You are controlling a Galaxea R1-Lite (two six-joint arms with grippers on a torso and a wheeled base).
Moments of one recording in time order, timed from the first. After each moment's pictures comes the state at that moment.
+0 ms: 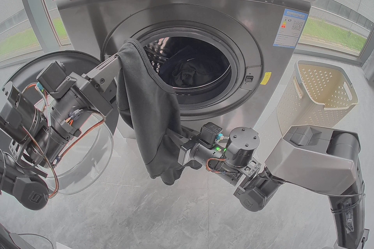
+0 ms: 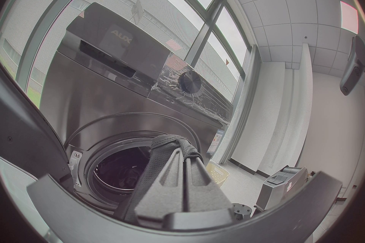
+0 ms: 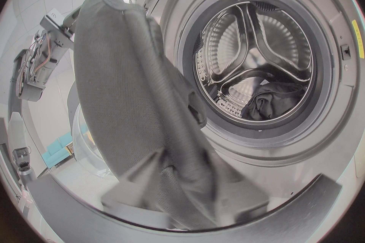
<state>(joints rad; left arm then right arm) -0.46 1.60 -0.52 -1.55 -0.24 -0.28 0.74 2.42 -1.05 -1.53 0.11 0.13</state>
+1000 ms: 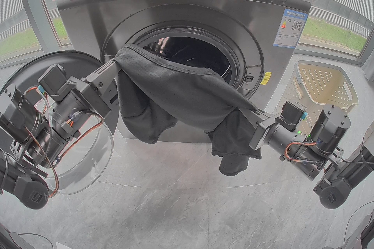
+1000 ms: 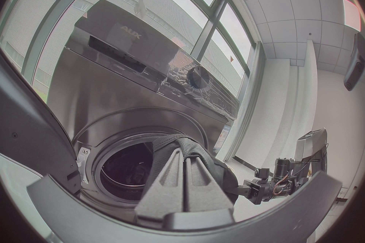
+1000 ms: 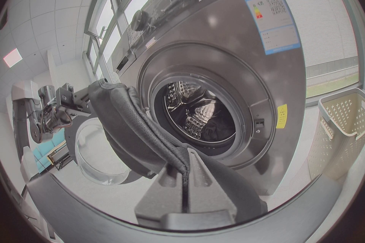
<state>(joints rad) -0.43 1.61 -0.50 -1.55 -0.24 -0.27 0.62 1.85 -0.52 -1.48 0.00 0.14</state>
